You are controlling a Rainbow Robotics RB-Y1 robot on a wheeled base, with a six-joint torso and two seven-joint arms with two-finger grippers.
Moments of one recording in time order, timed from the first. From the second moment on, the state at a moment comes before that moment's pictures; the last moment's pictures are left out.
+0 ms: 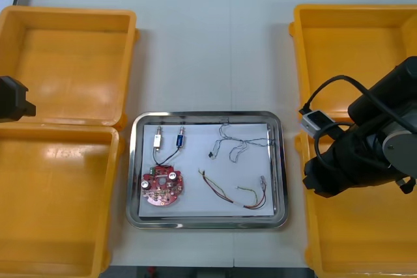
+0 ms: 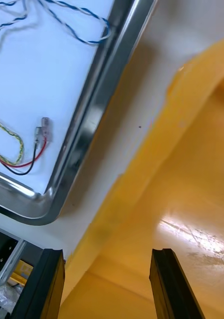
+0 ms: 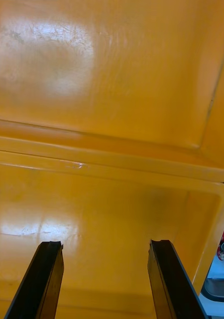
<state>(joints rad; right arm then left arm) -0.32 -0.74 0.29 -2.28 -0.86 1.87 1.20 -0.28 0.93 0.21 -2.21 0.93 1.86 -0.95</state>
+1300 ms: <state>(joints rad) -0.78 -0.44 1.00 -2.04 -0.68 1.74 1.32 -0.27 0.93 0.21 -2.21 0.93 1.87 -0.95</state>
